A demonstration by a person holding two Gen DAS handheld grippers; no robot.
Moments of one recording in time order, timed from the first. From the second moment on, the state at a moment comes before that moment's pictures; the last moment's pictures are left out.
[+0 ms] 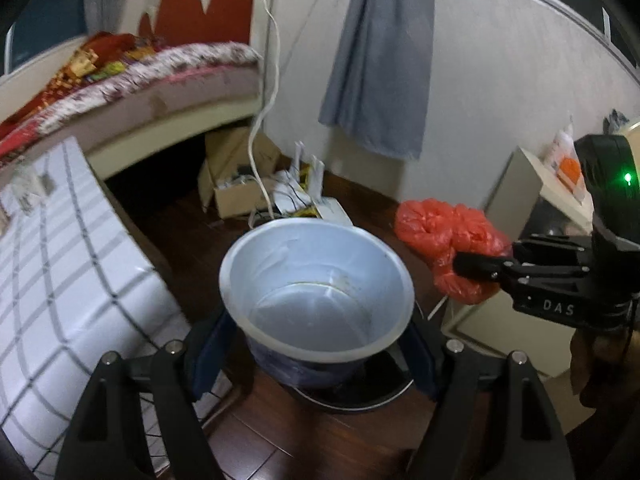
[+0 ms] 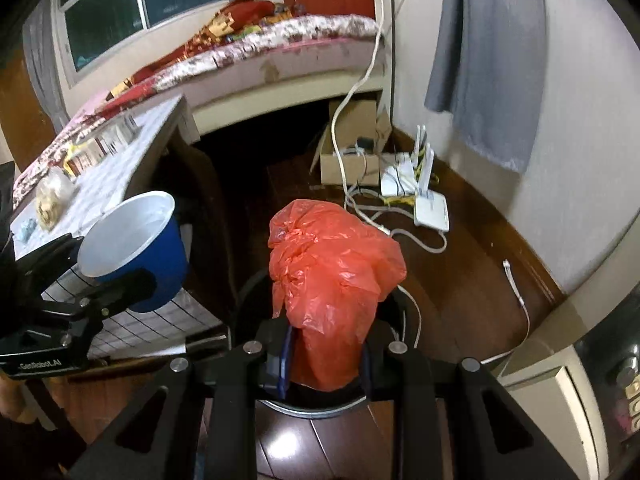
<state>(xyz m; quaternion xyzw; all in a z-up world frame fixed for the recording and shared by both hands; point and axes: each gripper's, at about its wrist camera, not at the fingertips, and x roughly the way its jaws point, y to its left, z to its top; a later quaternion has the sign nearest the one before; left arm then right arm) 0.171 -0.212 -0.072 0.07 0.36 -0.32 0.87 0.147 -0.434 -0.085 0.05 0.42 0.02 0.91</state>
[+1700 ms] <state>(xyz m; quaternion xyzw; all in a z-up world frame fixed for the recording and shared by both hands) 0.165 -0.150 -0.064 0.05 0.37 -0.19 0.91 0.163 -0.399 -0.079 0.02 0.44 0.01 0.90</state>
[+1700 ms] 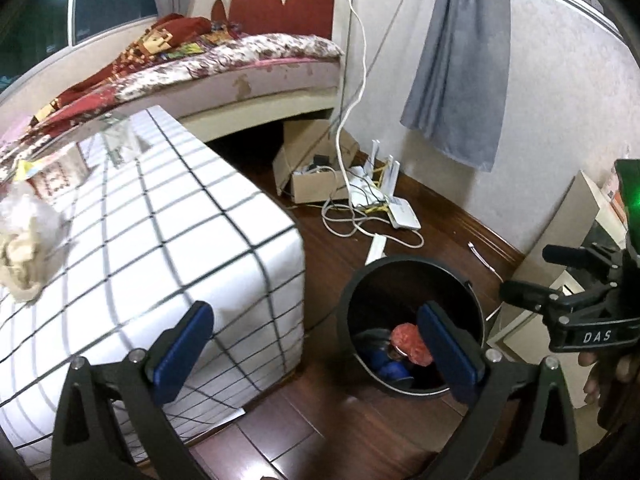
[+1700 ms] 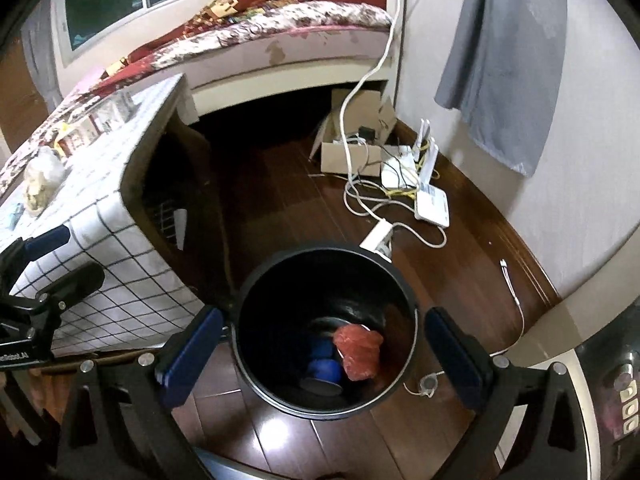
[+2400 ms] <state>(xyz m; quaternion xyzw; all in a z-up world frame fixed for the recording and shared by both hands) 0.148 -0.025 -0.022 0.00 0.32 -0.07 0.94 0.191 -0.270 -0.020 -0.01 0.38 0.12 0.92</state>
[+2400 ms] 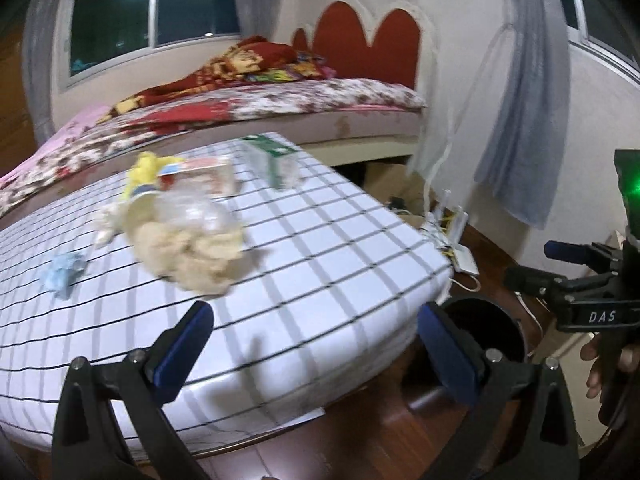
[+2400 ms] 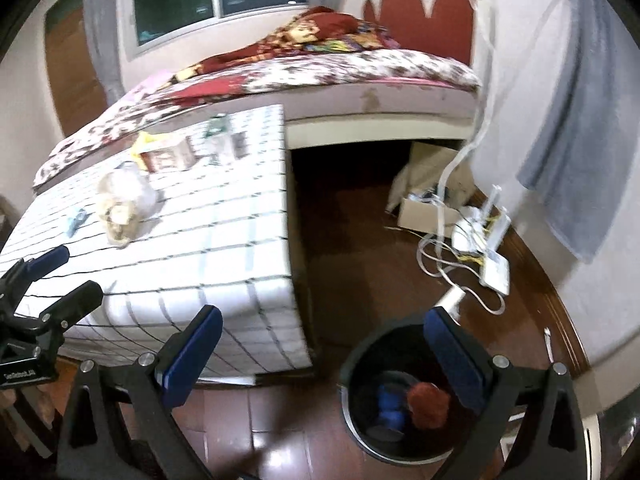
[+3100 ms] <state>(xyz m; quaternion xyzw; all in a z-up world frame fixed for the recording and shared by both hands) 0.124 0.153 -0.035 -0.04 0.32 0.09 0.94 0.229 -0.062 -0.009 -0.07 0.33 0.26 0.90</state>
